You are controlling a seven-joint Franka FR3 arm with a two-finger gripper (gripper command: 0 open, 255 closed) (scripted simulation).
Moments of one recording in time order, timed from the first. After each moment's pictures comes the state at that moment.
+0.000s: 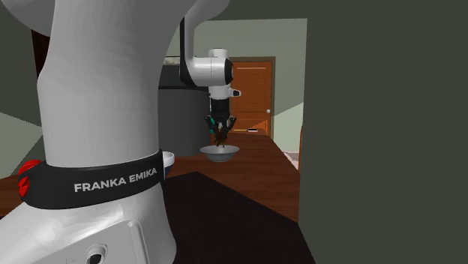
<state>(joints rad) 0.43 0.43 0.29 -2.14 -0.22 2.73 0.23</state>
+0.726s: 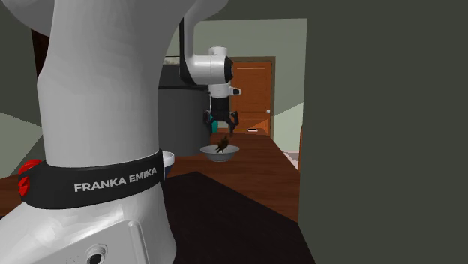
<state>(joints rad) 0.43 0.41 0.29 -2.15 -0.21 2.72 0.22</state>
